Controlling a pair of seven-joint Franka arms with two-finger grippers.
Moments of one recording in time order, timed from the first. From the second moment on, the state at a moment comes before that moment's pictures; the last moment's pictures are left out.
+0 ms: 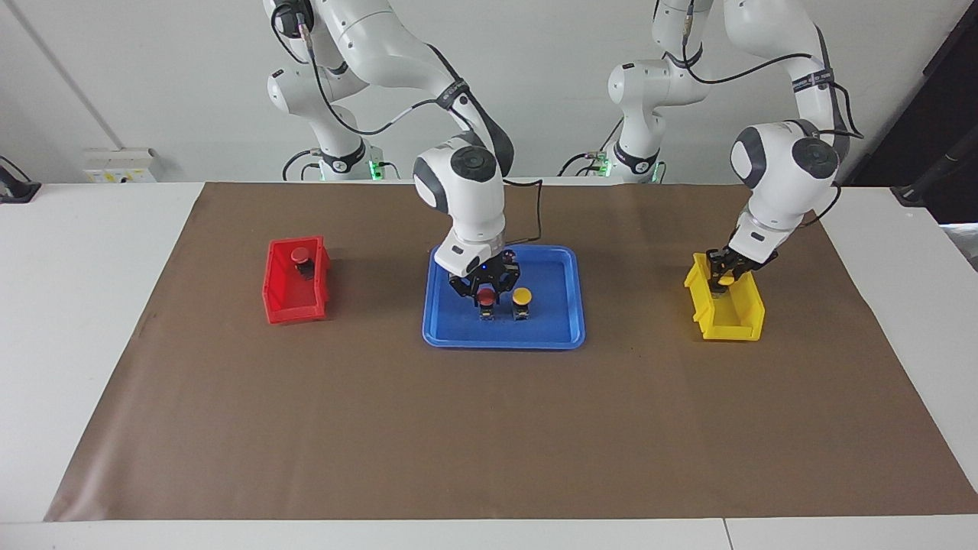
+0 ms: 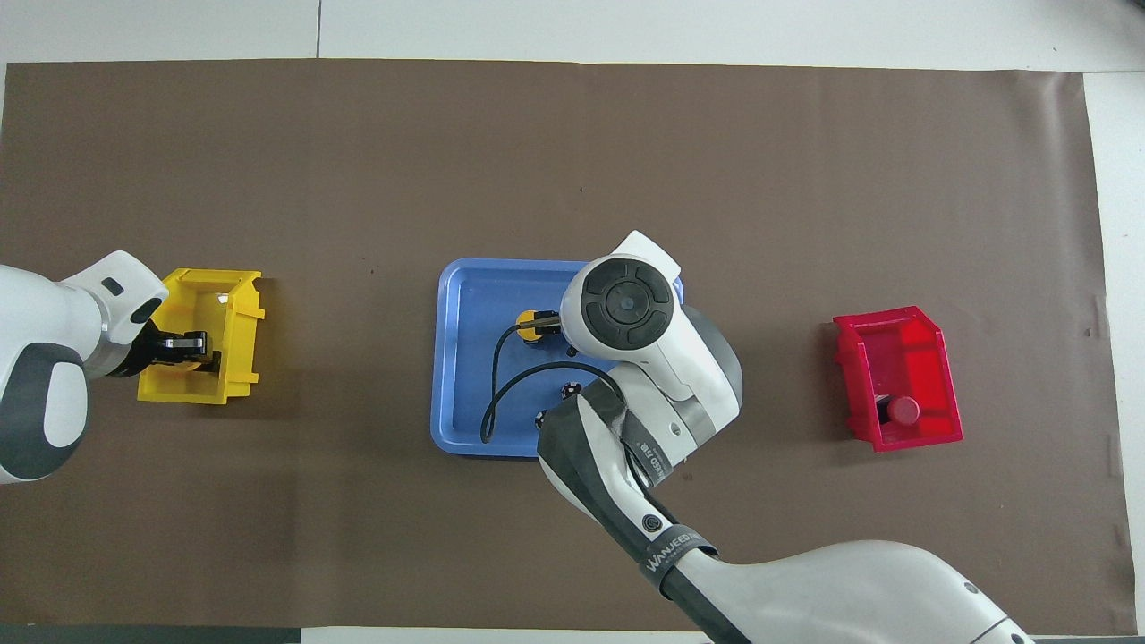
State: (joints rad) left arm -0.03 -0.05 0.05 -2.31 0.05 2.23 0.00; right arm 0.58 0.34 0.03 -1.84 -0.01 2.30 0.55
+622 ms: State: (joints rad) left arm -0.03 -0.06 0.06 -2.26 0.05 2.18 0.00; right arm 0.27 0.09 0.01 -1.83 -0.02 1.92 0.15
